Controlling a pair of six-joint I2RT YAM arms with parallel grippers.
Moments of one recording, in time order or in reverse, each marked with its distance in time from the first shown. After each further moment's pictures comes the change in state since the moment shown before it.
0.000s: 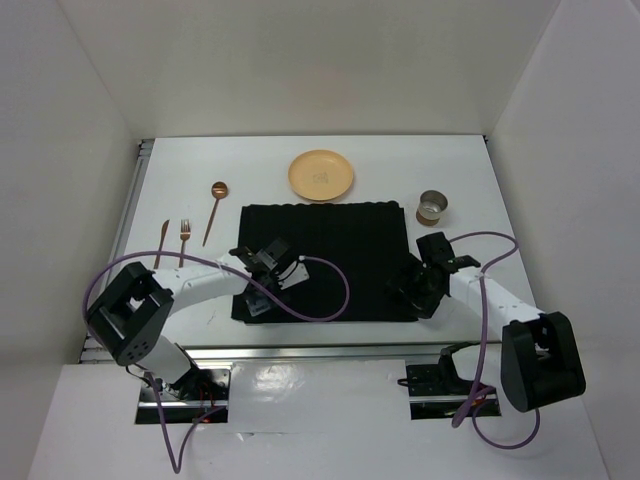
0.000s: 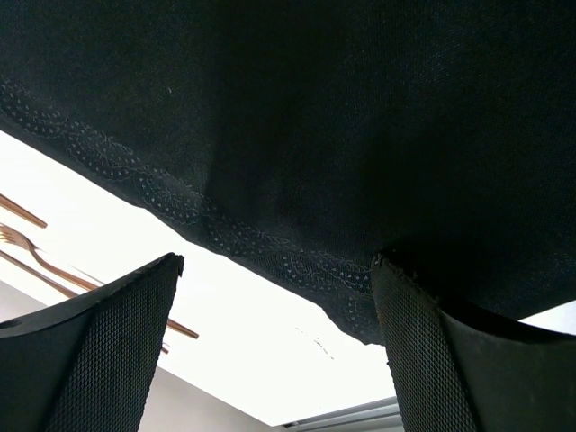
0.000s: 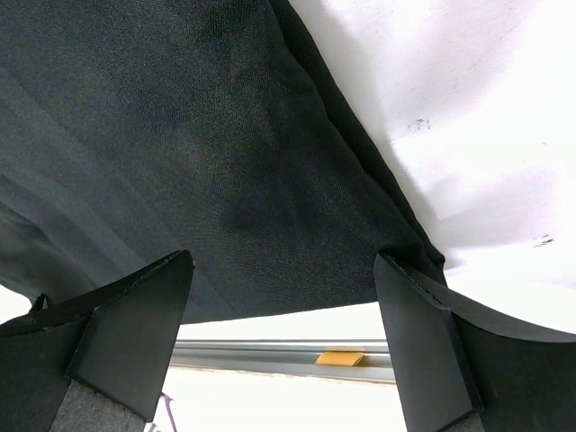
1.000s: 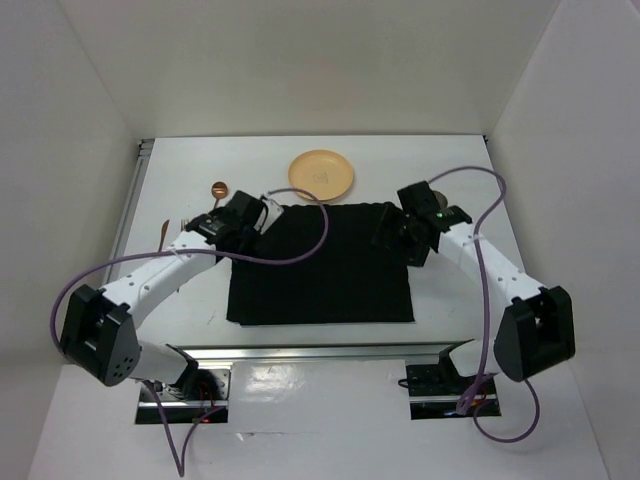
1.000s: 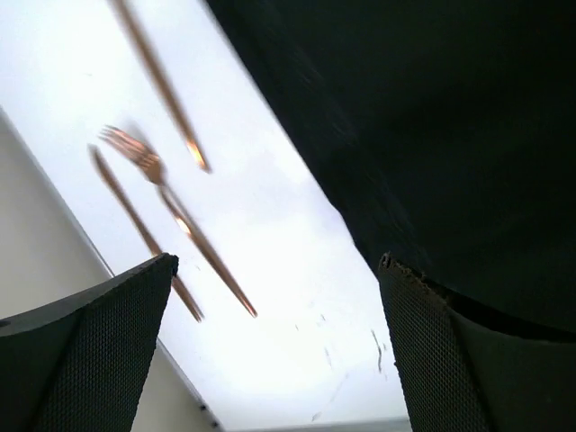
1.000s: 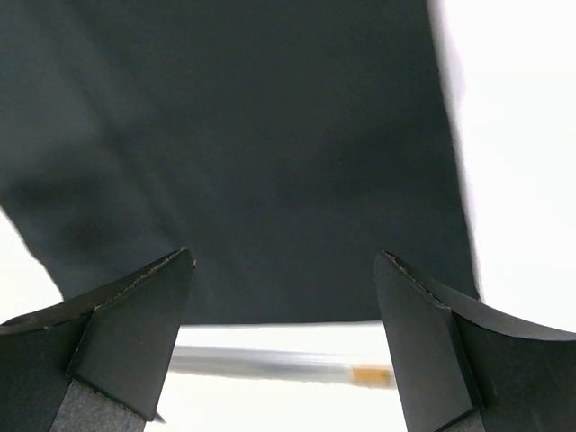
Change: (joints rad) left arm 0.220 -0.150 0.200 -0.060 -0.066 -0.126; right arm 0.117 0.143 0.448 -0.167 0.145 -0.143
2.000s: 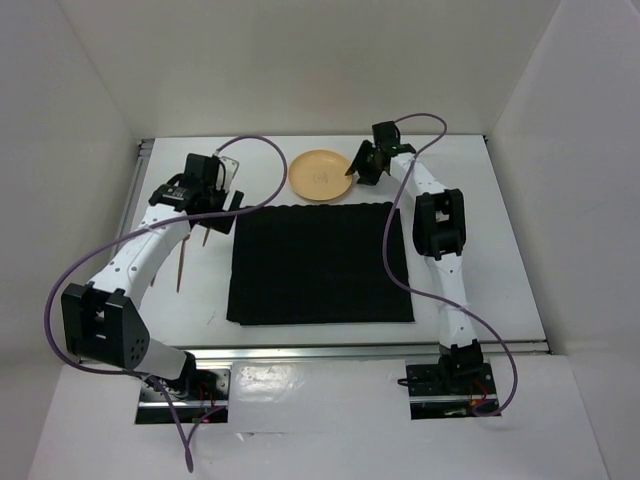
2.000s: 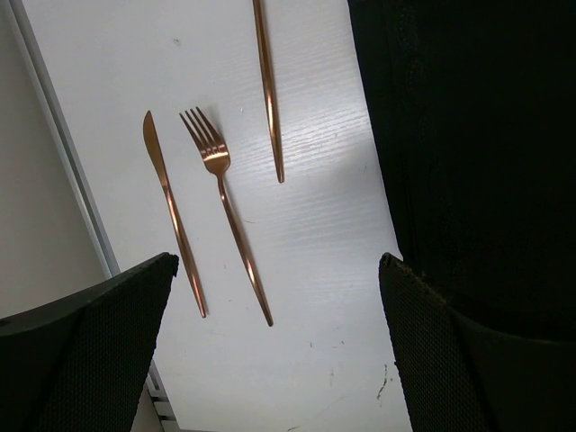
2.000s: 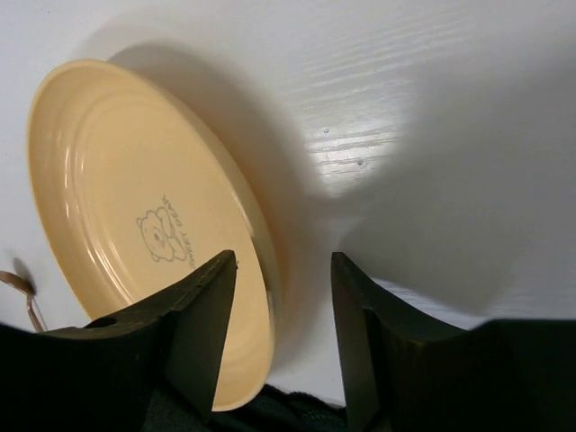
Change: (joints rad) left arm 0.304 0.046 0.228 -0.032 0.103 -0.101; right arm -0.133 1.229 1.244 0.226 -0.175 -0.071
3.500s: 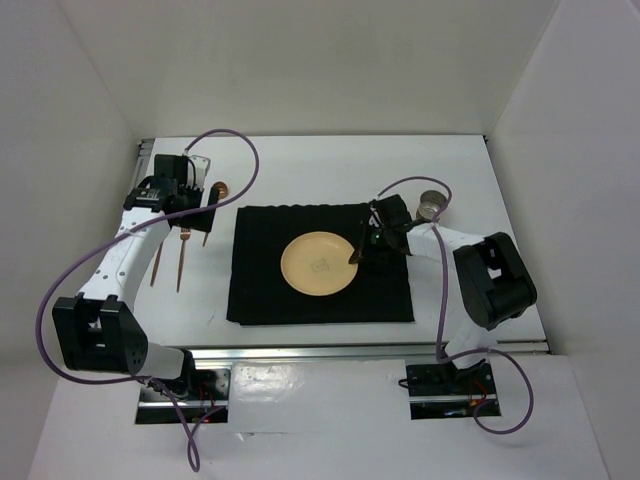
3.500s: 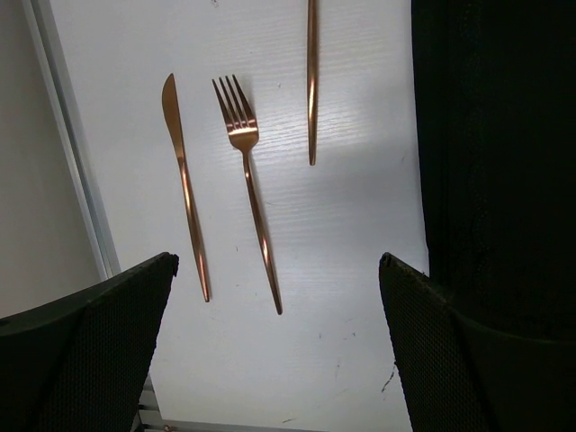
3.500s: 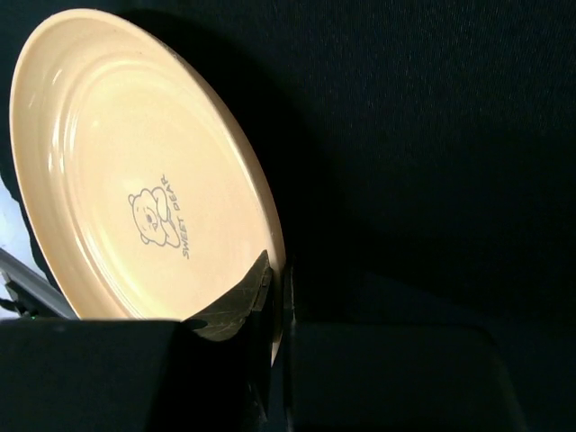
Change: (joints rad) left arm 0.174 -0.042 -0.029 -0.005 0.102 -0.005; right arm 0.175 -0.875 -1.331 0.315 -0.152 -0.143
